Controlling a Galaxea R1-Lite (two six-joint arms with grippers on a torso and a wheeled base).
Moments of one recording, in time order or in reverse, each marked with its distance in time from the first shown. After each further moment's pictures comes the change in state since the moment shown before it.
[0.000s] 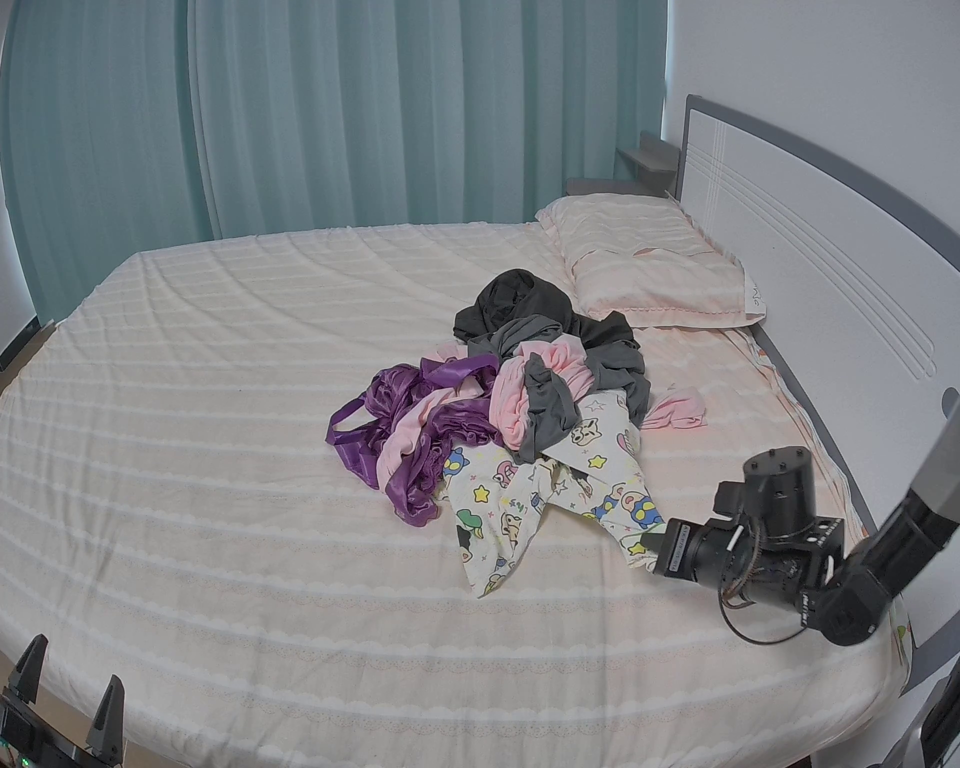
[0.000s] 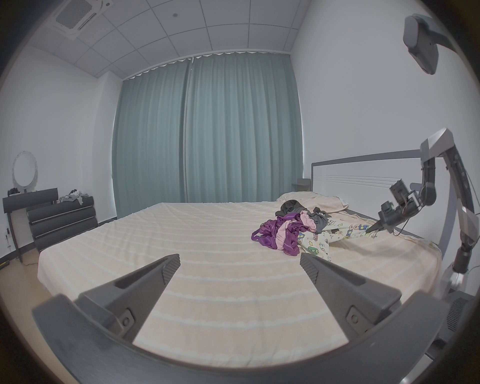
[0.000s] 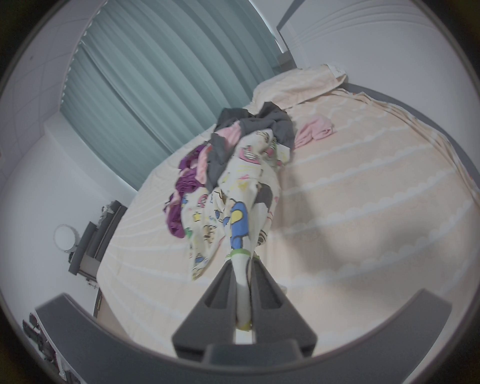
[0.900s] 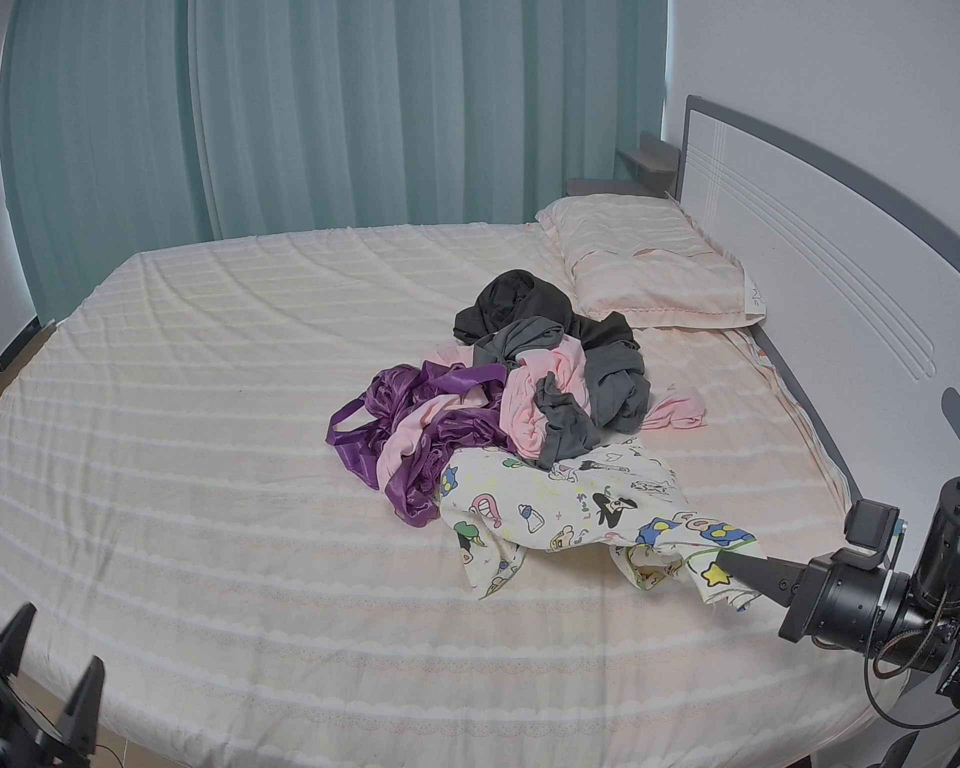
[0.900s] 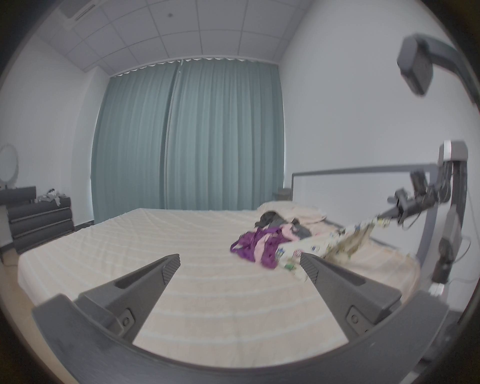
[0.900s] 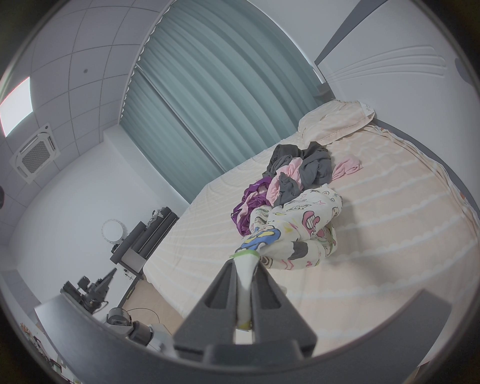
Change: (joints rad) left arm -0.061 0.098 -0.080 -0.074 -0.089 -0.043; right arm 0.158 -0.619 0.332 0.004 0.028 -0.008
